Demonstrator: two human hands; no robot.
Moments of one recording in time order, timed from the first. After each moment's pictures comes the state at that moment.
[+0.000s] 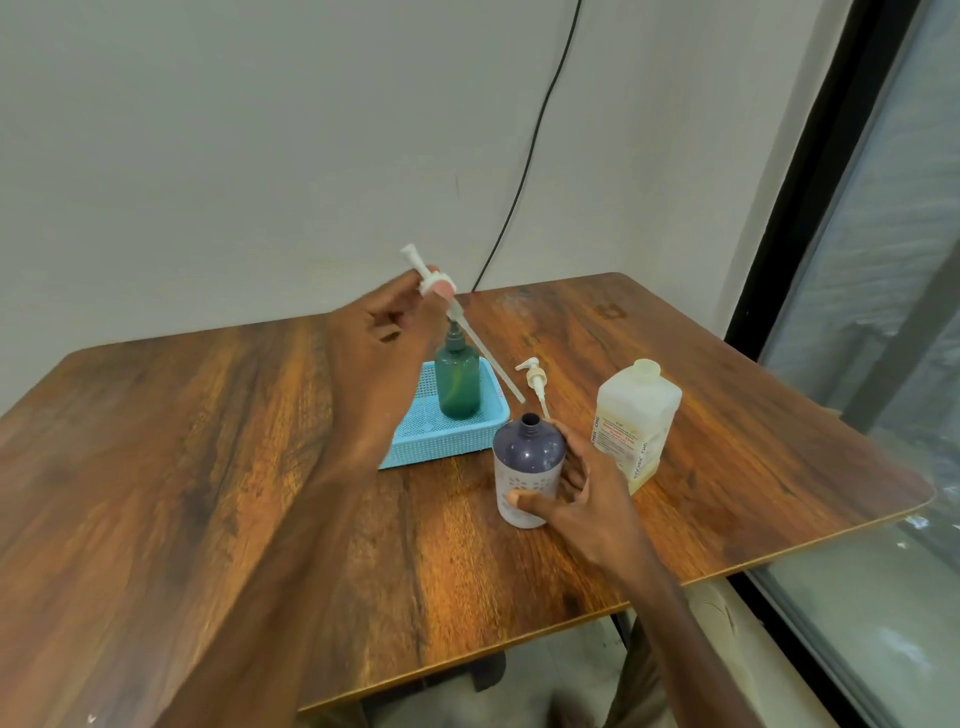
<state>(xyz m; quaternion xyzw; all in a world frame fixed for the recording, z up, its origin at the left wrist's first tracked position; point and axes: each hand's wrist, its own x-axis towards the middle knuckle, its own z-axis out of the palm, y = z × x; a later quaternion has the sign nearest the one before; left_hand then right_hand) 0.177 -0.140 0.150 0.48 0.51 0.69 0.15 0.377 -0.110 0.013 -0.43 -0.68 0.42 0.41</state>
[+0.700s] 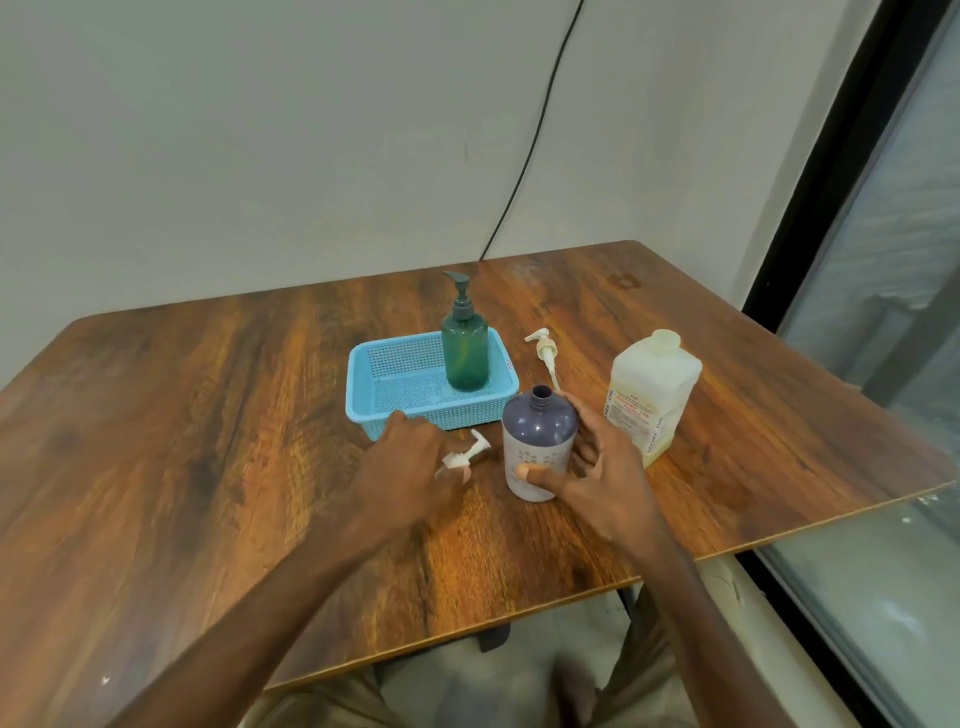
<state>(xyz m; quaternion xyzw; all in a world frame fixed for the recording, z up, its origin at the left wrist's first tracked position) 0.147 -0.149 0.023 0.71 0.68 0.18 0.07 0.377 -0.106 0.006 -0.43 -0.68 0.43 0.40</state>
